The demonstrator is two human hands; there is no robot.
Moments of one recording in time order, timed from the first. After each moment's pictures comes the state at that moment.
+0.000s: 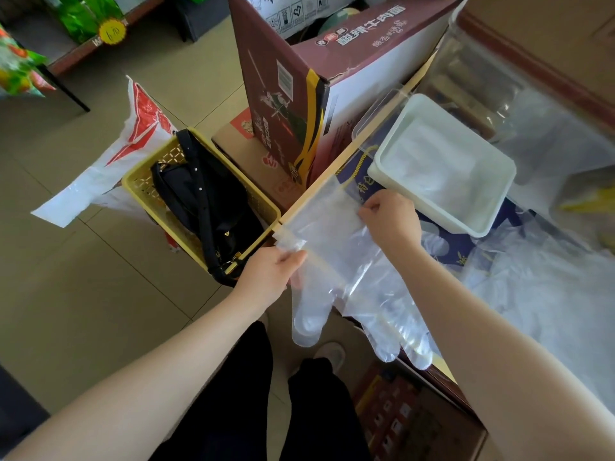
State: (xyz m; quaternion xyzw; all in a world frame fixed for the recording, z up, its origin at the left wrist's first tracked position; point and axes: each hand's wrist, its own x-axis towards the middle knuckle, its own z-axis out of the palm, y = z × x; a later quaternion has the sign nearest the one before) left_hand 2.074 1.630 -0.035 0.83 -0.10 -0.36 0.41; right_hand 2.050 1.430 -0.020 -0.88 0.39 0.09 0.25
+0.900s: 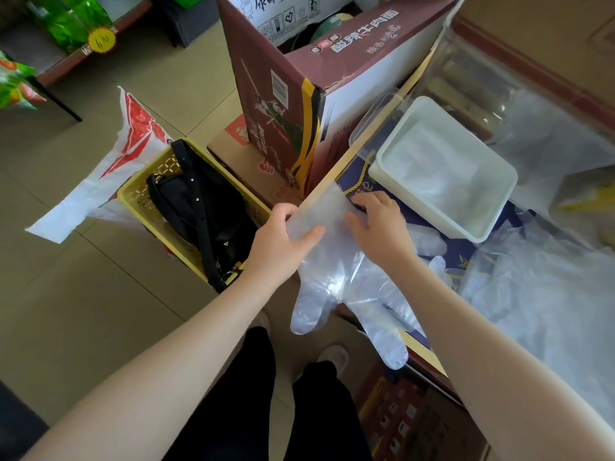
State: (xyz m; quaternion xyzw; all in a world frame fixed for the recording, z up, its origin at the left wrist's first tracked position) left_hand 2.108 1.599 -0.009 0.84 -0.11 -0.31 0.43; right_hand 2.048 1.441 -0.025 -0.92 0.28 0.07 0.26
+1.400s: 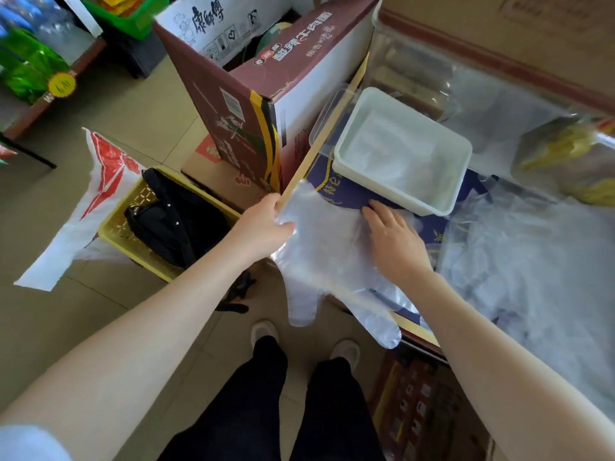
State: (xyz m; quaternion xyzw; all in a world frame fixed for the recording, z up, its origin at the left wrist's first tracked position) left_hand 2.138 1.572 0.010 0.84 -0.25 -0.39 0.27; right_hand 1.982 1.419 -0.031 -0.94 0.28 0.16 0.09
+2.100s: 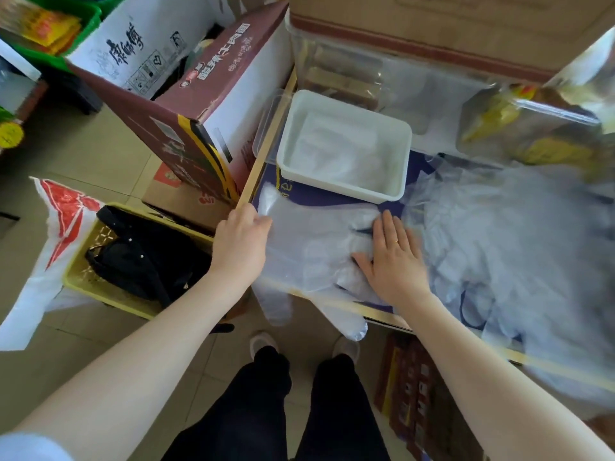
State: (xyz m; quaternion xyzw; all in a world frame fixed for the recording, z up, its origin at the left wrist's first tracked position) left_hand 2.117 1.552 -0.018 0.86 -0.49 -0.10 -0.01; right_hand 1.913 1.419 -0.047 -0.90 0.39 0.16 0.09
